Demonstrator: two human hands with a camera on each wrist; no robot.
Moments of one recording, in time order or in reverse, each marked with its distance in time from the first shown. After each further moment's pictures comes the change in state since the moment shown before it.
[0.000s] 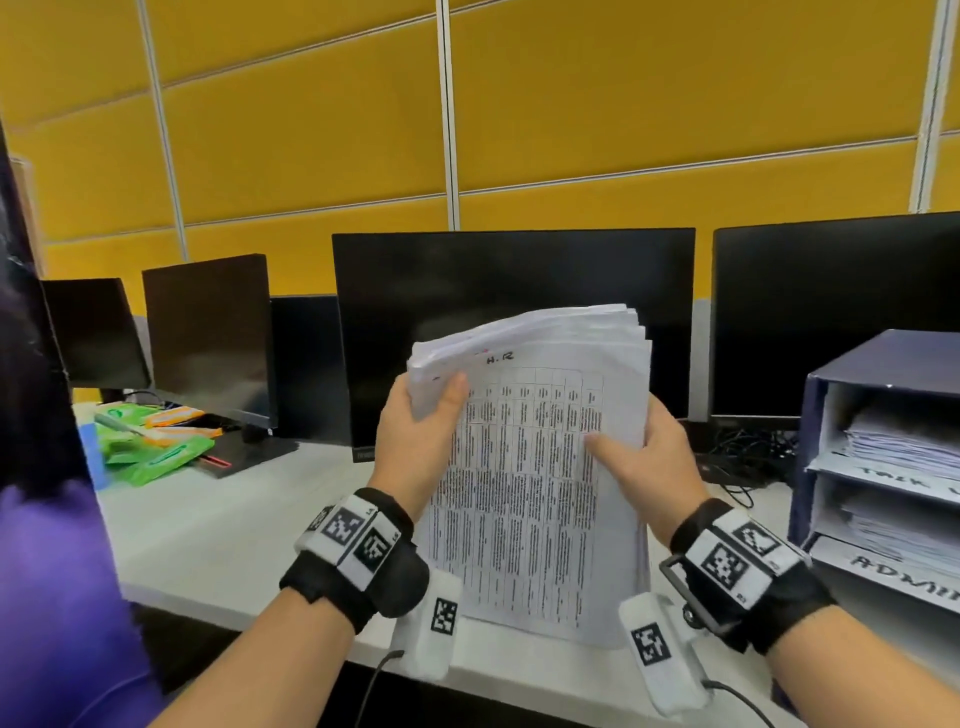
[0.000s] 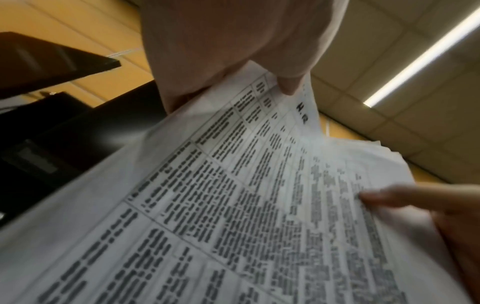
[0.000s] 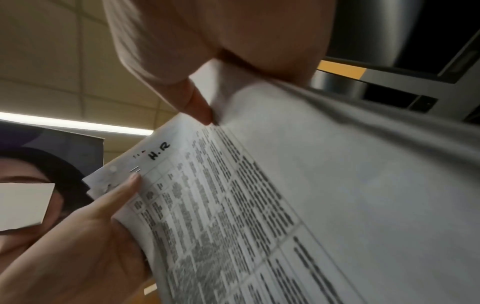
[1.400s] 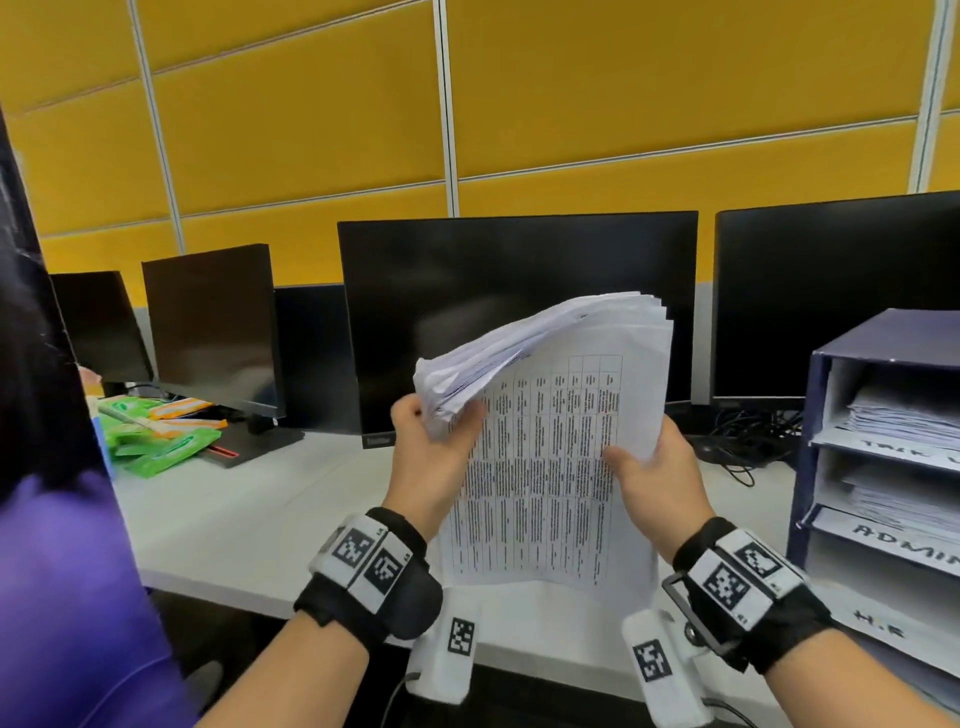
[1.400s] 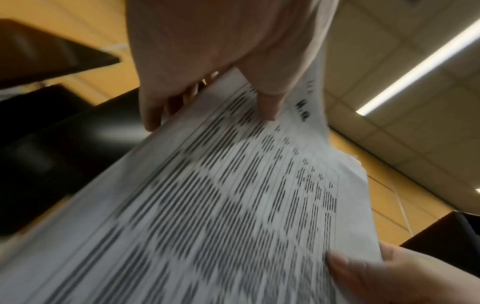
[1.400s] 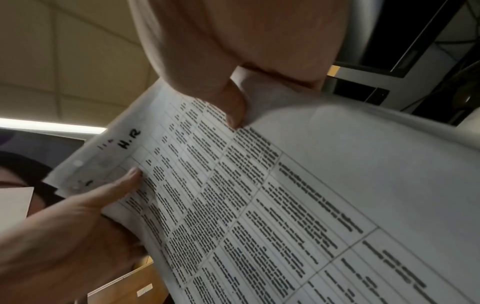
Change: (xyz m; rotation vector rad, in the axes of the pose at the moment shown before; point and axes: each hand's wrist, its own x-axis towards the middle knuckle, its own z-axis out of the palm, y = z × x) left_hand -0.020 -0.016 -0.007 0.062 -0.020 -0.128; right_hand -0.019 0.022 0.007 -0.076 0.116 0.093
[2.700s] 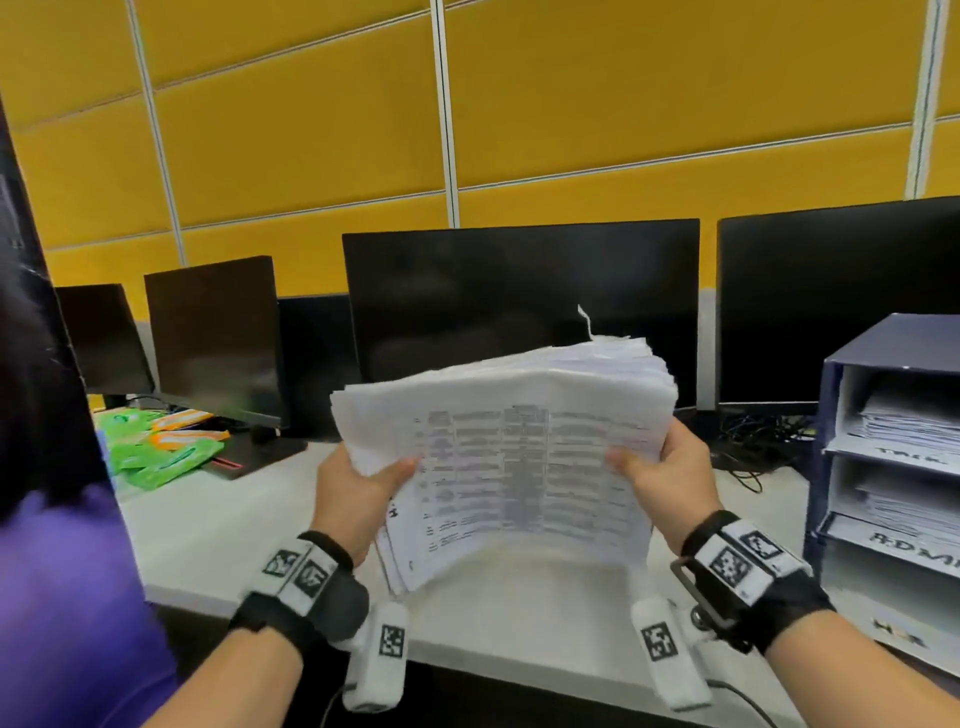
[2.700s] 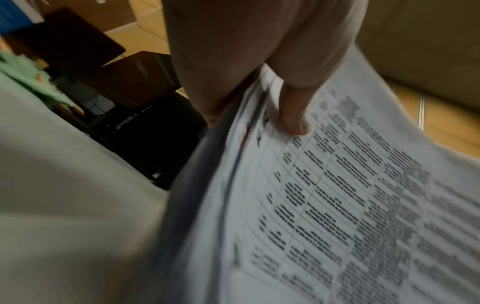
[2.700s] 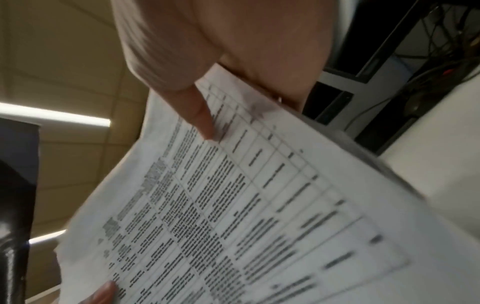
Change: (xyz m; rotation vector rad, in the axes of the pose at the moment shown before) left_hand 0.019 -0.035 -0.073 -0.023 0.056 -0.009; right_hand 0.012 0.006 -0.001 0.106 -0.001 0.009
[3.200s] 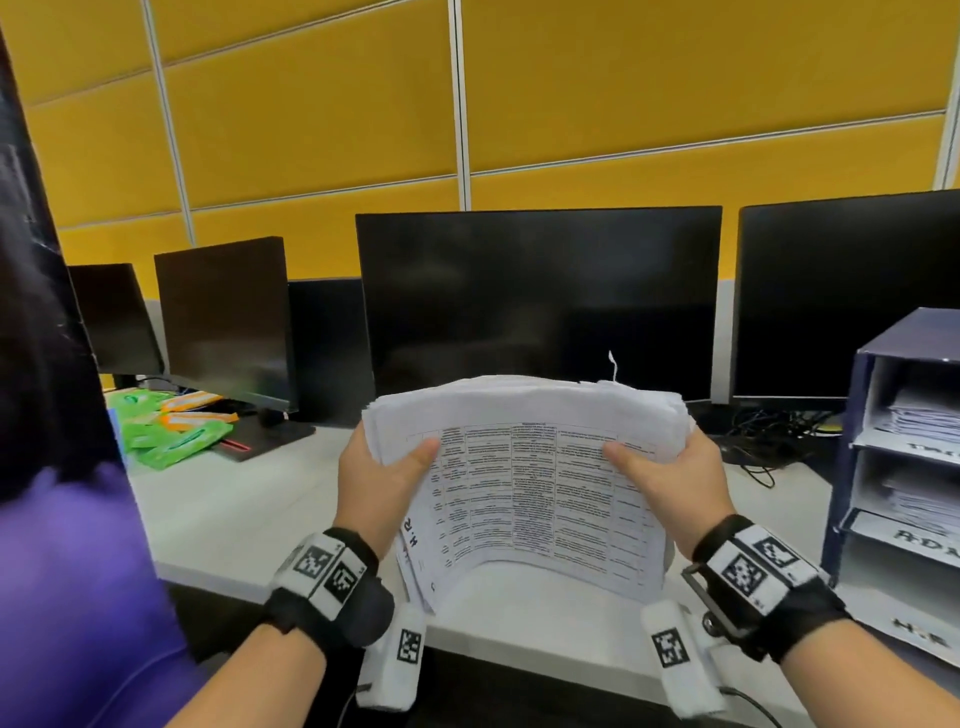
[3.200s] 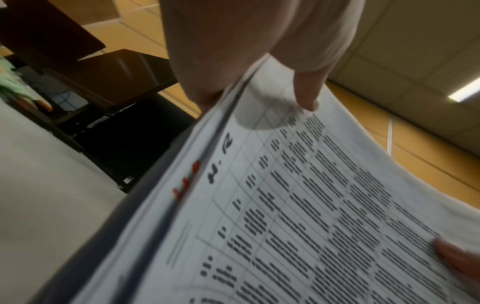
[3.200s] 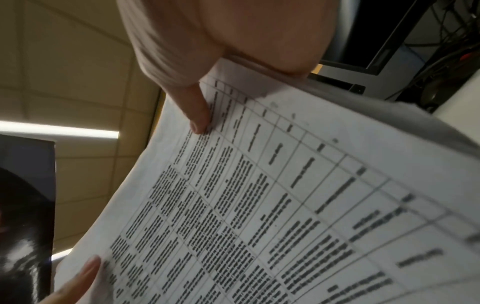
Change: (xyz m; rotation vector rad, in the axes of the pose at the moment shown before) left_hand -0.009 -0.005 0.008 -0.001 0.011 0.054; right_hand -0.011 0.001 0.005 0.029 0.009 0.025
